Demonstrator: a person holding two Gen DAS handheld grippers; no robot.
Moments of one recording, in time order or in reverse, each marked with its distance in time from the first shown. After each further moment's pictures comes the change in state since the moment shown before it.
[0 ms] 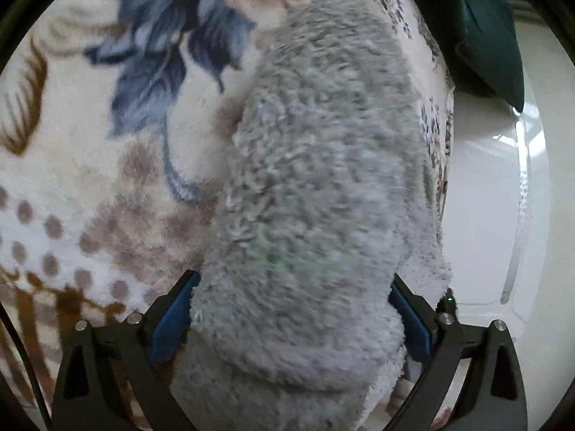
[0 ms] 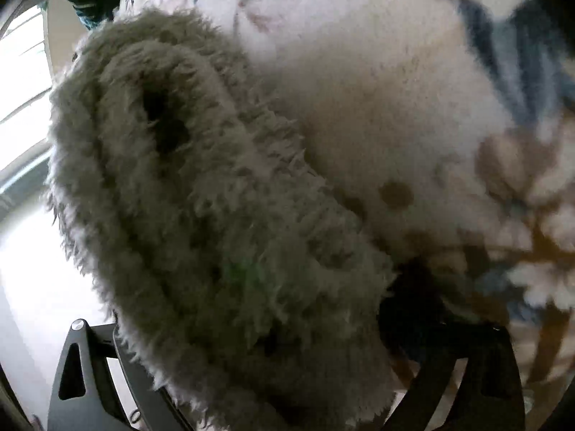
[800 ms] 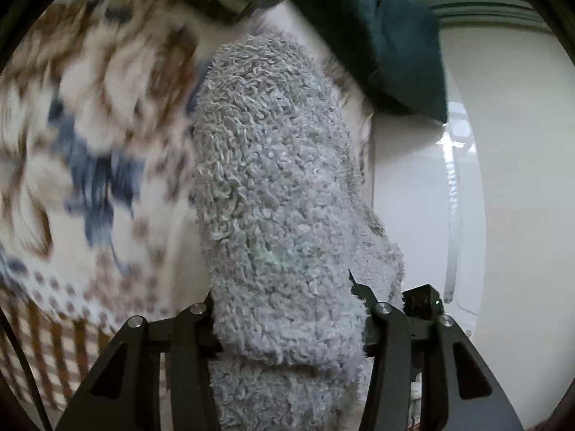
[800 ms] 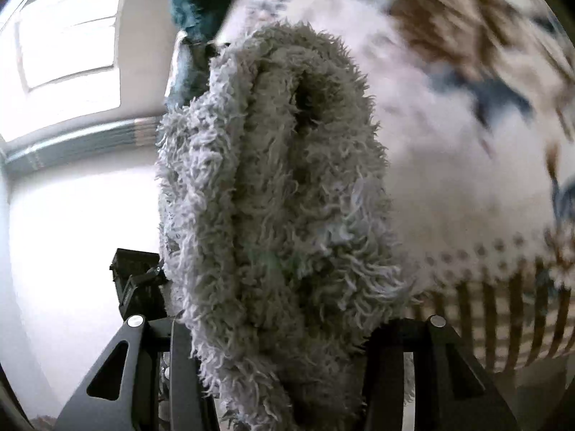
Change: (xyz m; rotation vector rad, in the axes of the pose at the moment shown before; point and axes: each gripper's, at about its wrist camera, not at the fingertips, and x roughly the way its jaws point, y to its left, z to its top) left arm -0.128 -0.088 0.025 0.158 -0.142 -0.175; right arm -0.069 0.154 -0.059 -0.229 -0.148 0.052
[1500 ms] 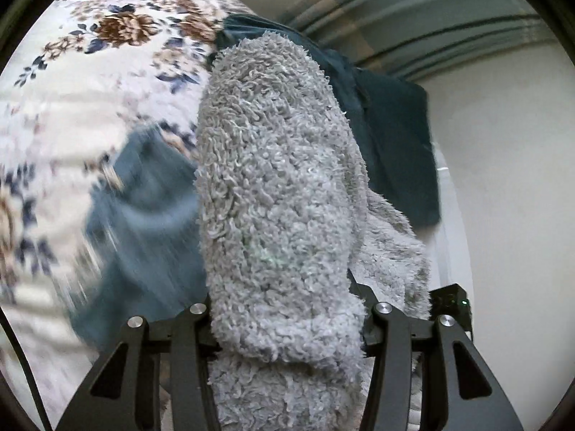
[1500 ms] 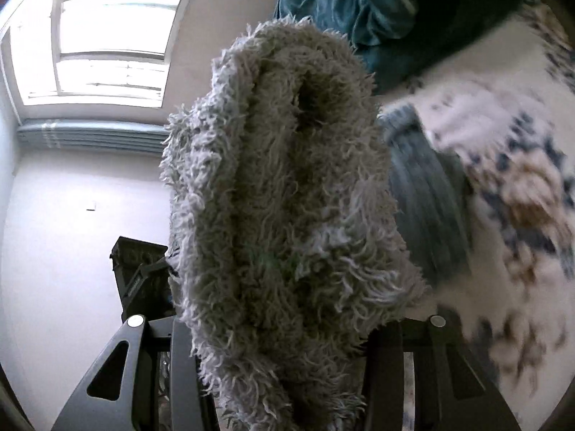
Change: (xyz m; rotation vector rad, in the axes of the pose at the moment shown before) left arm -0.108 0.002 0.463 0.174 -0.118 0.035; right arm 0.211 0.315 0.266 -0.204 -0.123 0.040
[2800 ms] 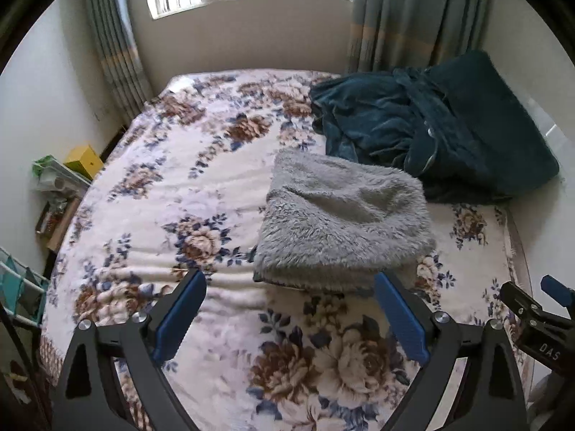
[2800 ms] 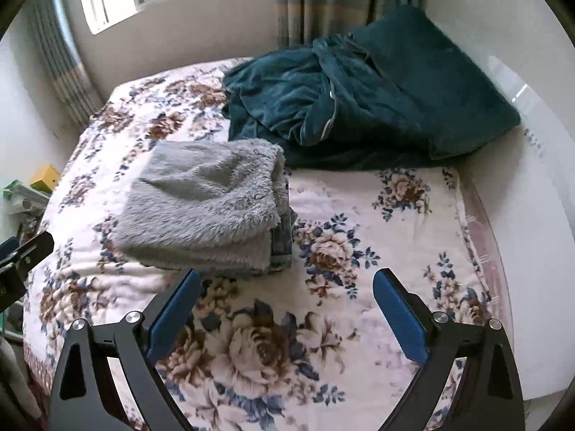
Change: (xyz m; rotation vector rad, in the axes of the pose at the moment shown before) left arm -0.130 -0.140 -0.162 0.288 -0.263 0.782; right arm -0.134 0.251 -0.138 -0.490 -0.284 -0.900
